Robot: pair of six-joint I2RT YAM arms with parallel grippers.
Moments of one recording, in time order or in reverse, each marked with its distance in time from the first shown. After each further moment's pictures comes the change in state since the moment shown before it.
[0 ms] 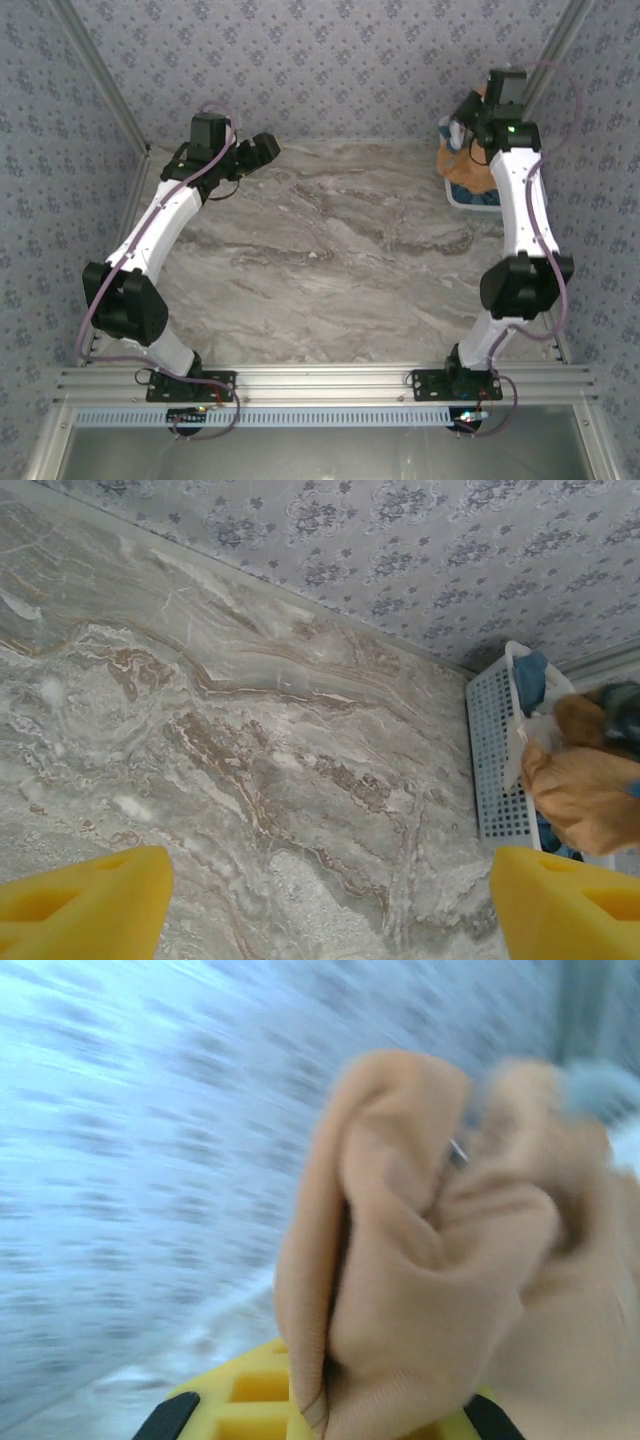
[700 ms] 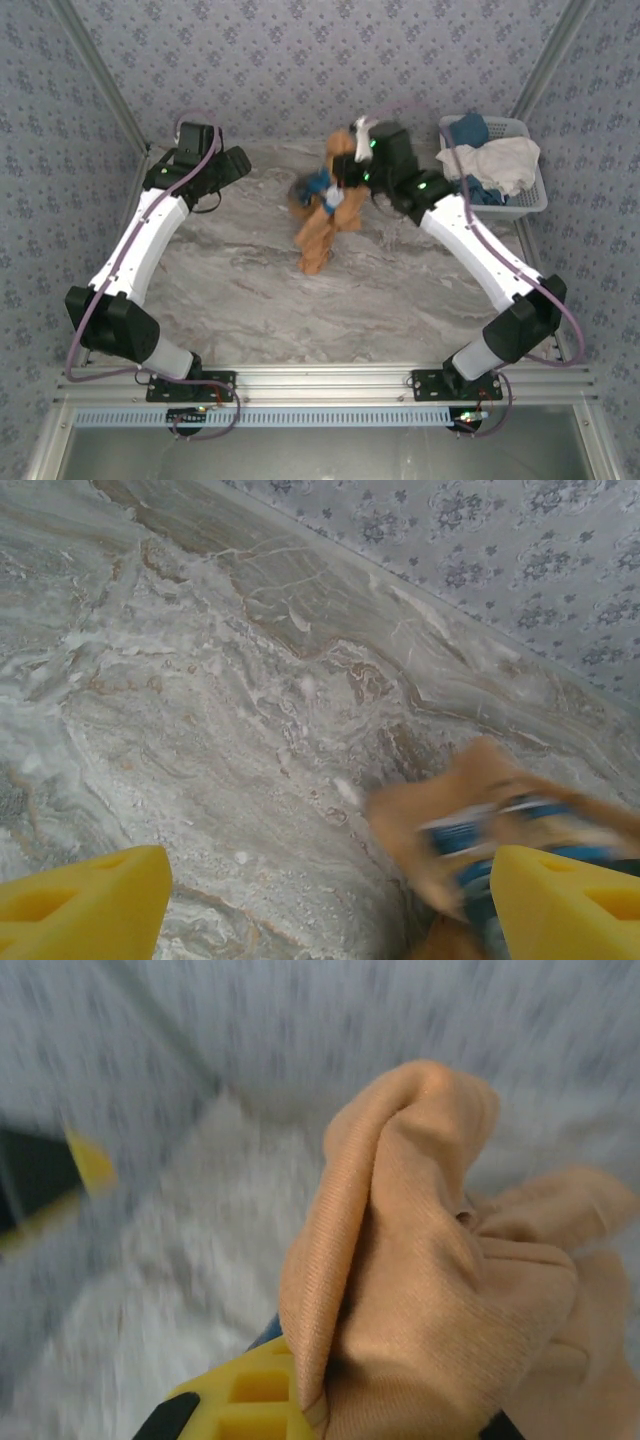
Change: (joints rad) left arm 0.008 -0.113 -0.005 -0.289 -0.383 0.019; right arm 0.596 -0.187 -0.460 0.150 -0.189 -0.091
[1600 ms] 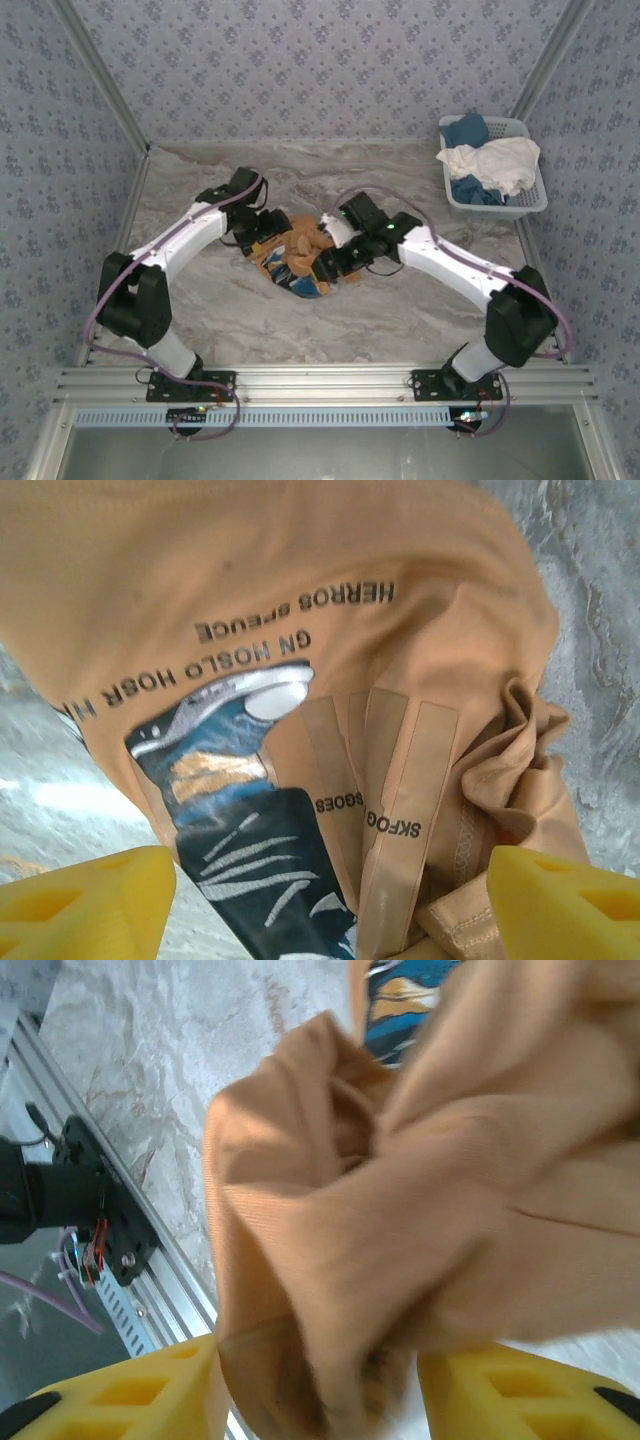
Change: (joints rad) left arm -0.161 0.119 -0.284 -0.031 0.343 -0.227; right arm 0.095 -0.041 -0.360 -0.187 -0.386 -0.132
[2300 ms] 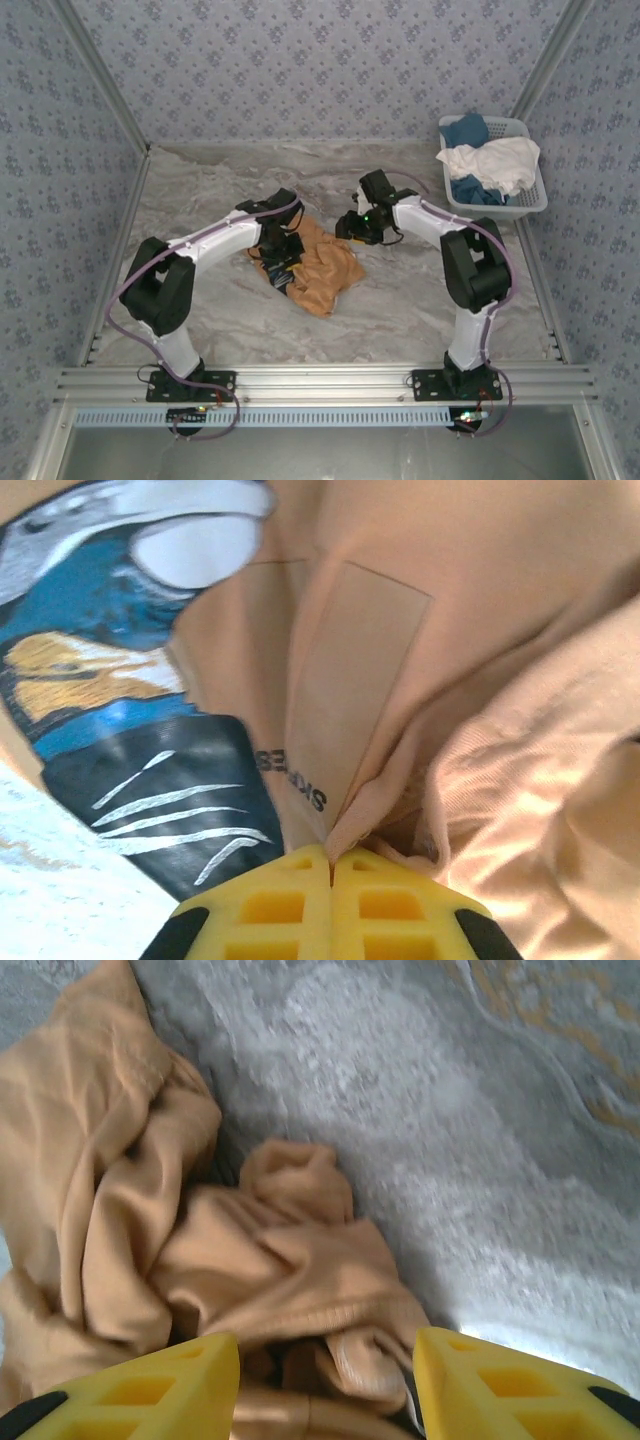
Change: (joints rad) left arm -0.179 0.130 -0.002 -0.034 -0.045 -0.090; right arm -0.251 0.418 0.182 0.122 0.131 0.239
